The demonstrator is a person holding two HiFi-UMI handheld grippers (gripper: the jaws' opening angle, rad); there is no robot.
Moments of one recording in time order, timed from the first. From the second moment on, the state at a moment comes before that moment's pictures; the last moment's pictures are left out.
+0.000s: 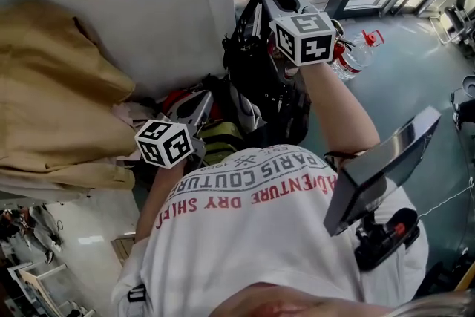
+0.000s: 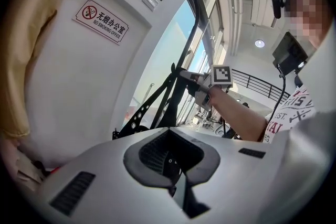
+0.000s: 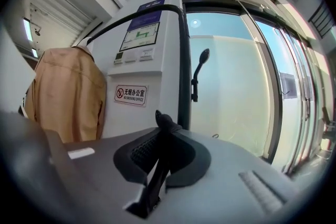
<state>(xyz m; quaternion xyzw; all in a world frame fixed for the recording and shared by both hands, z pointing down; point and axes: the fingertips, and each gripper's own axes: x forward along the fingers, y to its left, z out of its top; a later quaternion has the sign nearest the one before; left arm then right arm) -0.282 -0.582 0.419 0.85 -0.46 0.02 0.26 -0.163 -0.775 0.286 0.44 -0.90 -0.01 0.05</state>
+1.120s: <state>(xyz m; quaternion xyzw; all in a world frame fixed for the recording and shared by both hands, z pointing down) -0.287 -0.561 0.413 0.82 -0.50 0.00 0.27 -0.180 -0.672 0.259 0.29 -0.96 0.02 0.00</state>
